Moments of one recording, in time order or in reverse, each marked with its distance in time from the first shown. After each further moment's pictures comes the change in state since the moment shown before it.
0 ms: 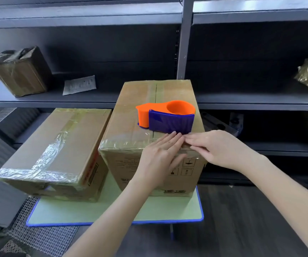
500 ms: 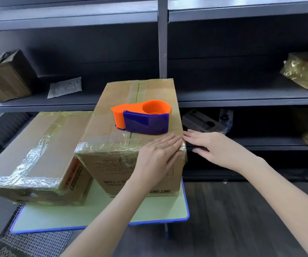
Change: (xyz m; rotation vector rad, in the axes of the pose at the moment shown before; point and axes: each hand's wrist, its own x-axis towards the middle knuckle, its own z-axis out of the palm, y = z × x) left_hand 0.024 0.037 0.024 -0.076 -0.039 0.013; right_hand -0.040 0.050 0.006 0.176 -0.012 0.108
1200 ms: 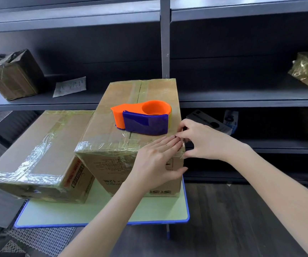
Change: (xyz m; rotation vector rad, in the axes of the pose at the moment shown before) left_hand -0.001 0.008 -0.003 0.009 -0.076 -0.036; right_hand 0.031 -0.014 -0.013 -0.053 -0.095 -0.013
